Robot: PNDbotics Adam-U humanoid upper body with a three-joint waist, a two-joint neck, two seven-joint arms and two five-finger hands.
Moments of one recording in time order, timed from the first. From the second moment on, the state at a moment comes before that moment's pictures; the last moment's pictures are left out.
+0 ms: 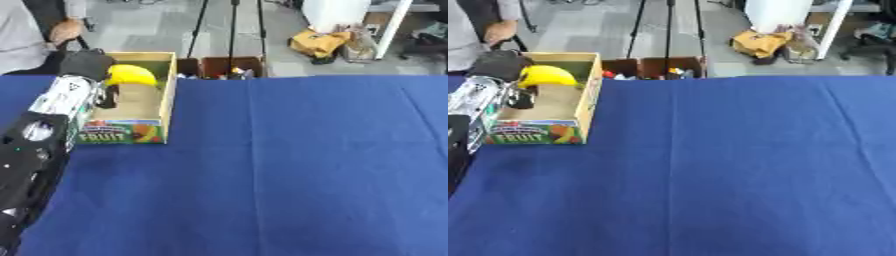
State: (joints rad) left arm -1.34 0.33 -0.05 -0.69 -1.54 0.24 -0.24; right arm -0.26 -0.60 -0.18 -1.99 0.39 -0.52 -0.57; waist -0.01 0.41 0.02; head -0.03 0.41
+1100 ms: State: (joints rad) left arm -1.34 0.33 -0.03 -0.67 -1.78 0.28 -0.34; right arm -0.25 -0.58 -0.18 -1.99 0.40 -0.52 -0.57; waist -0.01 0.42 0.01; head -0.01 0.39
